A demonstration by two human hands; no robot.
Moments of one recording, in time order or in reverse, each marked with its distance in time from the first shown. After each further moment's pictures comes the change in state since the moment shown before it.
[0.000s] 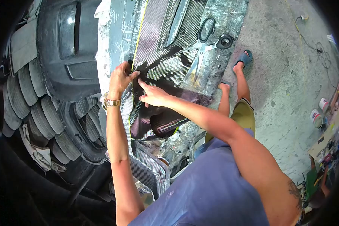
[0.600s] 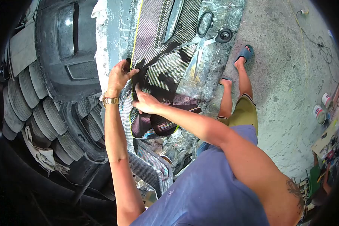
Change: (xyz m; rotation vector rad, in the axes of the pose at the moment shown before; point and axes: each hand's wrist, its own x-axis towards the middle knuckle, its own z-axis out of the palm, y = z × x) left_hand 0.004 -0.008 0.004 -0.025 -0.012 0.026; right_hand 0.003 -0.013 0.048 0.187 0.055 0.126
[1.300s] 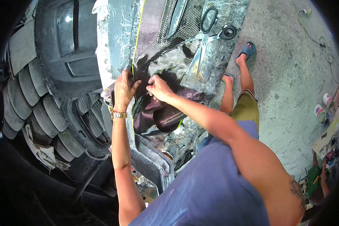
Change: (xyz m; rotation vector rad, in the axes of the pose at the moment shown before) left_hand -0.062 -0.009 0.025 0.110 0.137 0.081; right_hand 0.006 0.040 -0.028 0.232 0.216 0.101
